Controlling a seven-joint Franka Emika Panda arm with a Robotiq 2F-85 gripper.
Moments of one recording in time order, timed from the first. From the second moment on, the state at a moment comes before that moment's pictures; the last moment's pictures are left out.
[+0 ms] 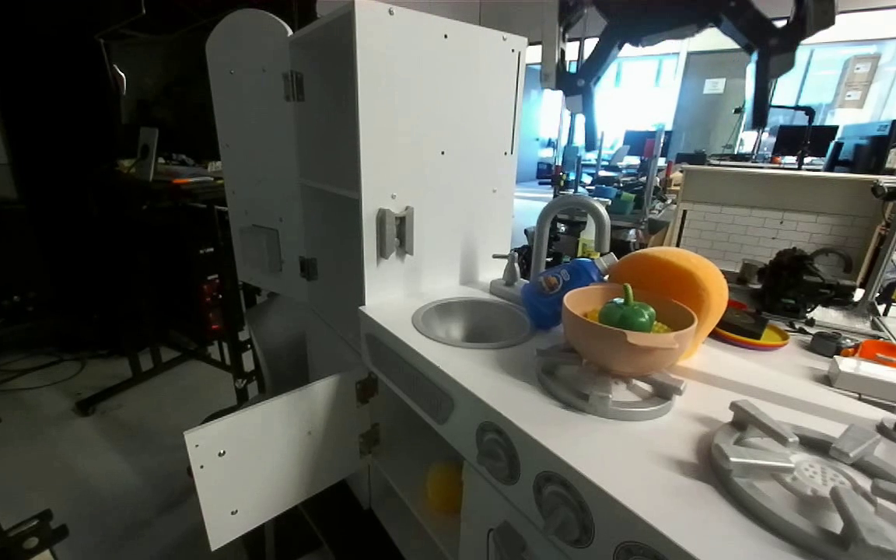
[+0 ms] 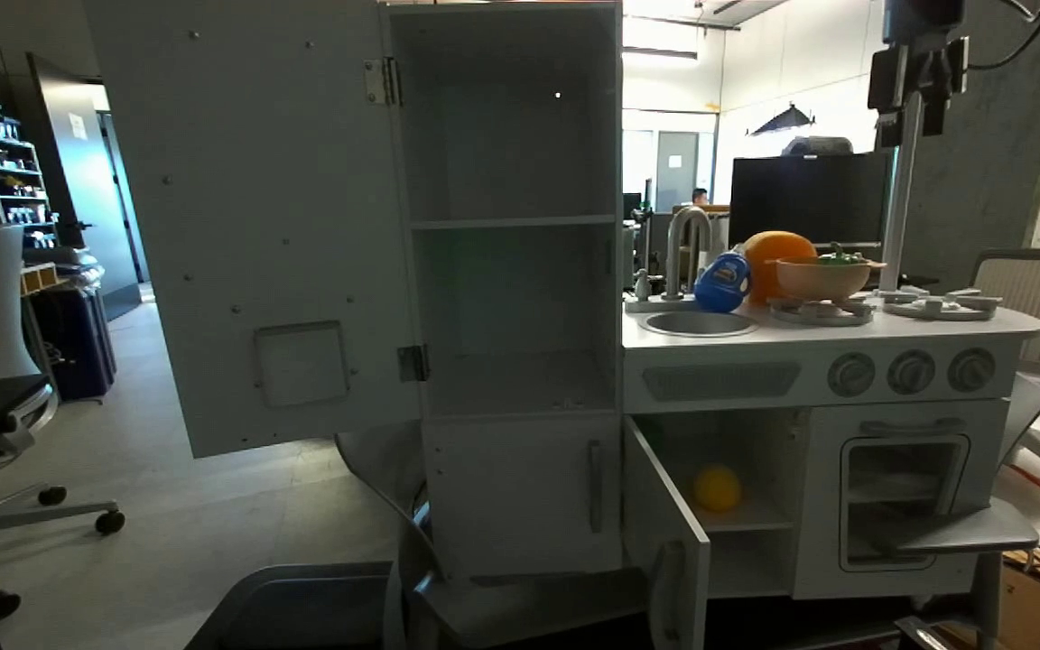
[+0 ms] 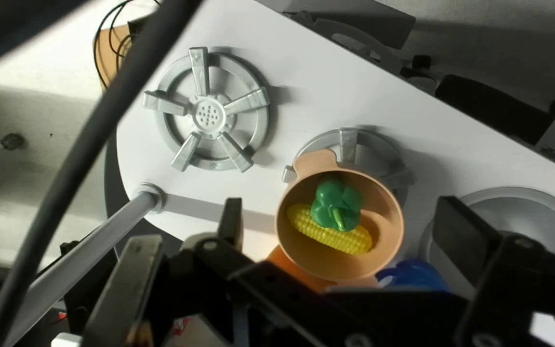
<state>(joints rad) -0.03 0.39 -0.30 -1.51 -0.07 1.97 -0.45</state>
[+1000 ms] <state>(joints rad) -0.19 0.69 -0.09 -1.23 -0.08 1.87 -0.47</state>
